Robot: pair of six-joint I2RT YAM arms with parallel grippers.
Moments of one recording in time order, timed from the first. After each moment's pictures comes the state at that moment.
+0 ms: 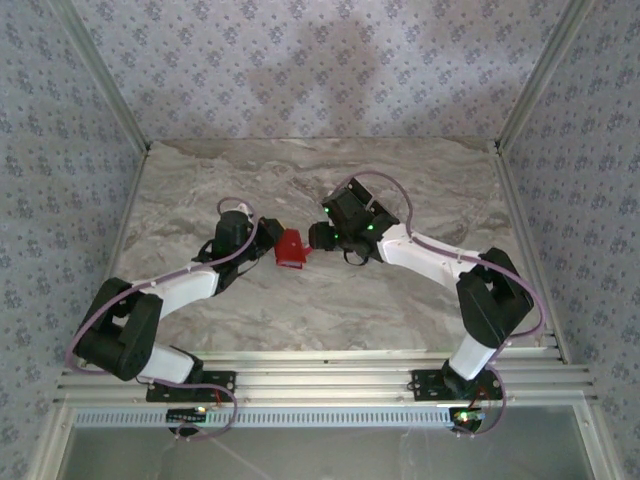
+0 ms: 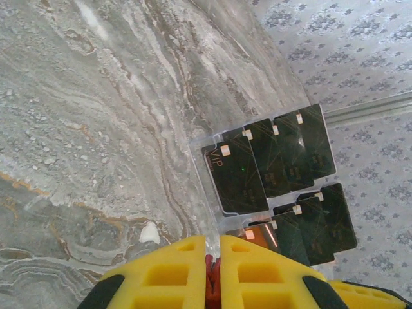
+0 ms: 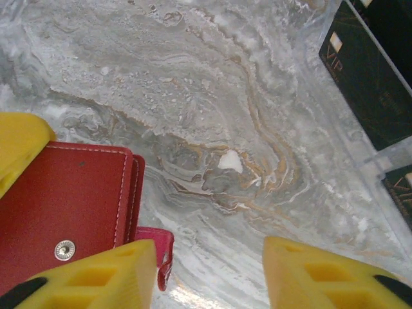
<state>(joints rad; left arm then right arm) -0.46 1.42 0.61 0.38 0.17 -1.02 0.75 1.66 1.19 -0.37 0.00 0.60</state>
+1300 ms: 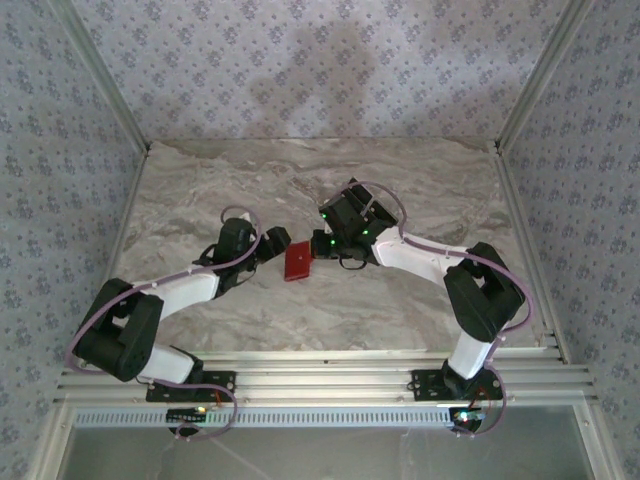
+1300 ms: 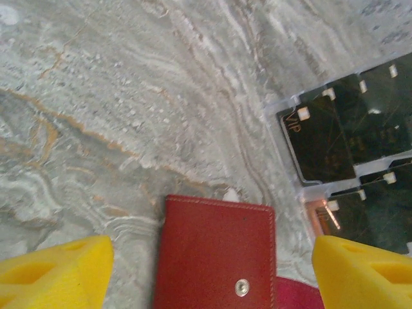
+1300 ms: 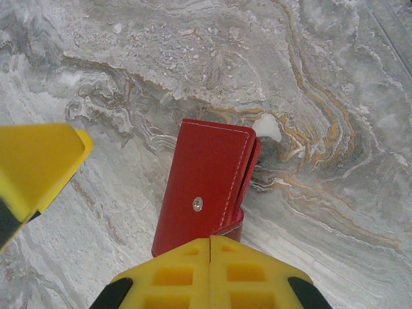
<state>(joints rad) -0.47 1.41 0.58 0.21 0.11 -0.87 0.75 1.72 1.16 -0.30 -0.13 0.66</state>
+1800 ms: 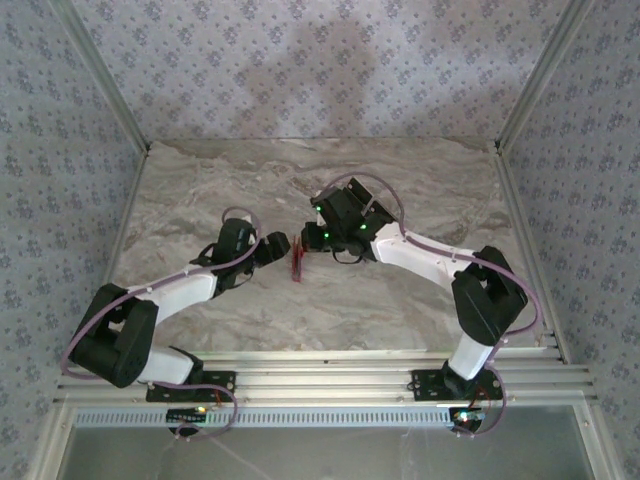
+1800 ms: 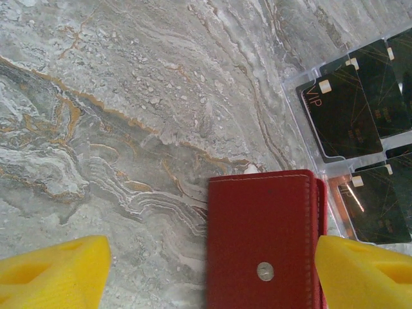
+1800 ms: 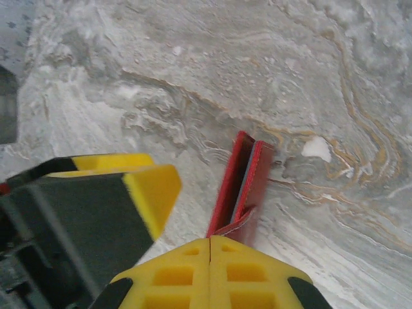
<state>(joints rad) -0.47 1.38 0.60 0.10 0.12 -0.80 0.78 1.70 1.26 -0.34 -0.14 0.66</state>
